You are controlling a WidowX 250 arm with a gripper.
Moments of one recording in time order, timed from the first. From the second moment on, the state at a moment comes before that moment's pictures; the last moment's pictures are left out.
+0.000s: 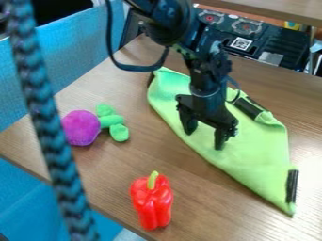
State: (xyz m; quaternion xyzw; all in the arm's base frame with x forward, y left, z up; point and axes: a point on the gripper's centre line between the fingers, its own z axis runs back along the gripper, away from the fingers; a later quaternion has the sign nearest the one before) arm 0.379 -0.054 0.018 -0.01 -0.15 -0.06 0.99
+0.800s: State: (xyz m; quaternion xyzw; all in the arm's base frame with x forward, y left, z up) arm 0.442 -0.084 0.026 -0.02 -0.17 -0.02 0.98
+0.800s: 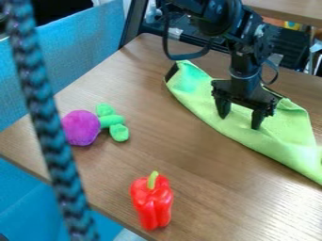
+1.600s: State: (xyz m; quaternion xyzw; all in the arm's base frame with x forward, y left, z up) arm 0.424 -0.079 0.019 -0.02 -0.16 -0.04 0.99
